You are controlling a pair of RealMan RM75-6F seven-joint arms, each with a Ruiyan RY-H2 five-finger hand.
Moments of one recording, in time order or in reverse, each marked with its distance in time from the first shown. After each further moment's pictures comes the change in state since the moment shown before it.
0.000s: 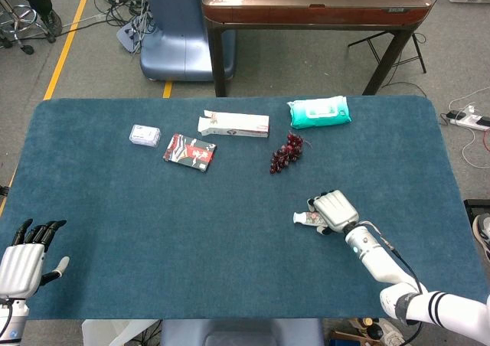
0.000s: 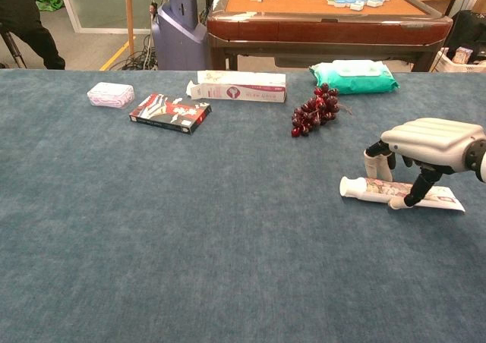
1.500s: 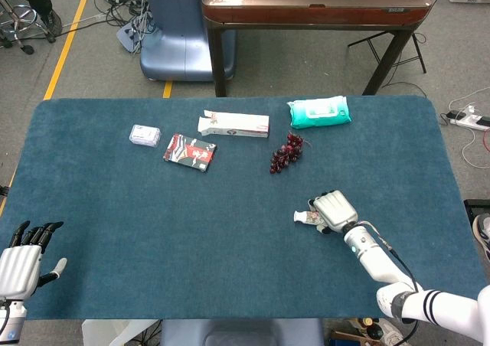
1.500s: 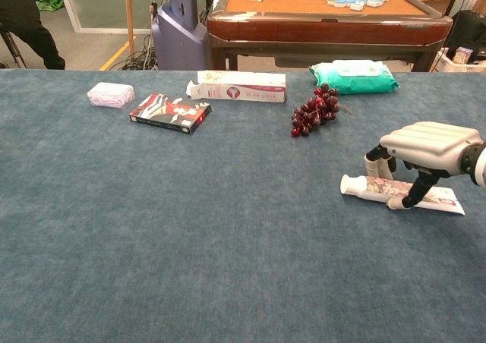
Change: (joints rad) left arm 0.010 -0.008 -0.001 0.029 -0.005 -0.004 -0.031; right arm 0.023 -0.023 -0.031 0.025 0.055 0.012 -0.037
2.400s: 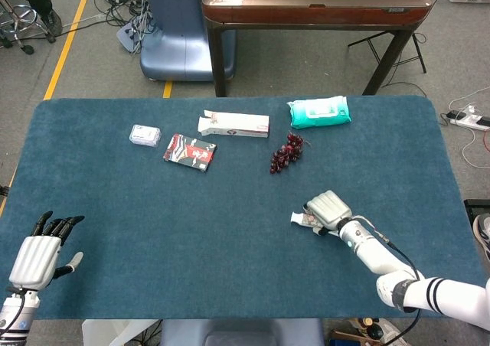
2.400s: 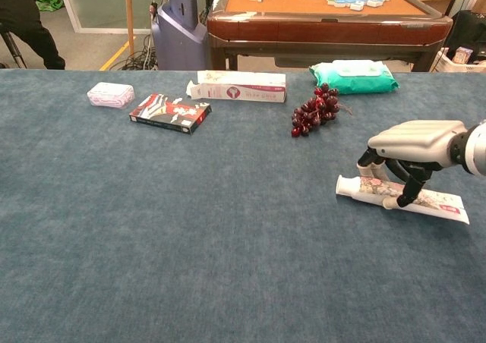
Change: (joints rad) left arm -0.077 0.034 -0.004 -0.051 0.055 -0.081 0.020; right arm 0.113 0.103 0.004 -0.112 0.112 -0.176 -0.032
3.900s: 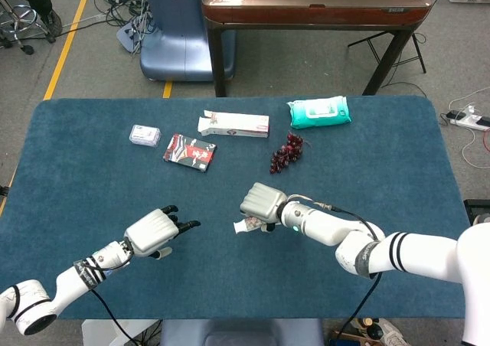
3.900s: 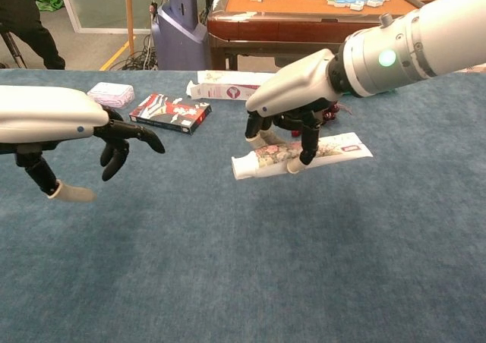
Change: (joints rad) left arm -0.581 -0.011 -0.008 -0.040 0.180 -0.598 -0.077; right arm 0.477 0.107 0.015 -0.133 -0.068 -0.277 0.110
